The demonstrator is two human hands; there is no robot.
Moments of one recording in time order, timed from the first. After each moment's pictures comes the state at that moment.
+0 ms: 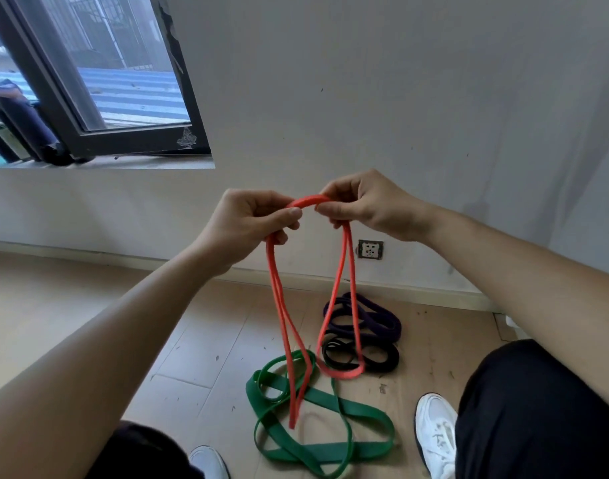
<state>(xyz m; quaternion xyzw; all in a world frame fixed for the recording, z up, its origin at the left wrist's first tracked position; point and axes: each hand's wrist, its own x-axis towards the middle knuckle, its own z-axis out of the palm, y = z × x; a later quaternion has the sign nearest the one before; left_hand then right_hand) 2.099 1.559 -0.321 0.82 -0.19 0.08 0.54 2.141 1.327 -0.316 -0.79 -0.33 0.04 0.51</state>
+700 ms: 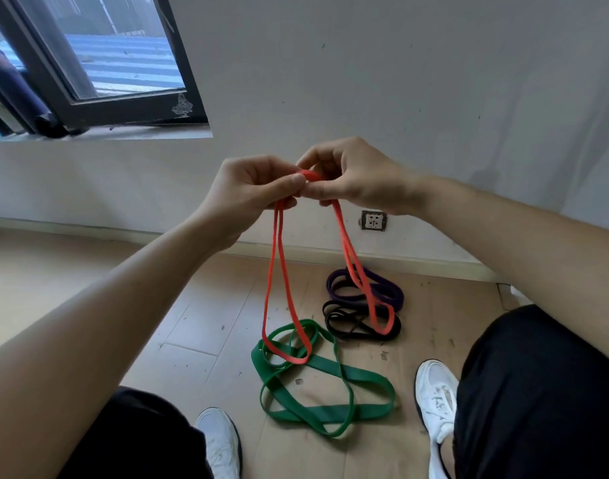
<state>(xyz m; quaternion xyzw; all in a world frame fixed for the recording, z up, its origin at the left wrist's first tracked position) 2.090 1.555 -0.326 0.79 -0.19 0.06 0.58 2.129 1.346 -0.318 -0.79 -0.35 0.06 0.50</state>
